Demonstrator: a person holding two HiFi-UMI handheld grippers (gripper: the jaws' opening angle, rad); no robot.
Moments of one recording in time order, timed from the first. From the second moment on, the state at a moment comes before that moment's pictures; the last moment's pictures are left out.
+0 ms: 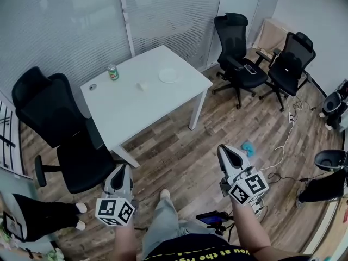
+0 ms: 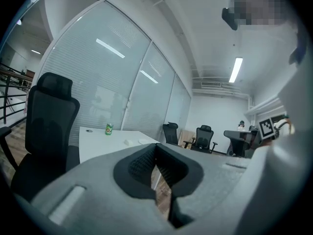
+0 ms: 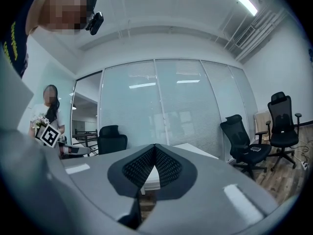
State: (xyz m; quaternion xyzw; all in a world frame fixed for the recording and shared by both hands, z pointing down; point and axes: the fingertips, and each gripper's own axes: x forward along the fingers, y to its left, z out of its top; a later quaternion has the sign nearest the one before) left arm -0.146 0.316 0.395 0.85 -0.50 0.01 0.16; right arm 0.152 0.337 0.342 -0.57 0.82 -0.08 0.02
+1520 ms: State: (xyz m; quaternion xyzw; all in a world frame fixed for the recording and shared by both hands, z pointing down) left arm -0.176 0.084 0.404 0.87 -0.46 0.01 0.16; right arm 0.133 0.121 0.349 -0.60 0.79 -0.08 0.02
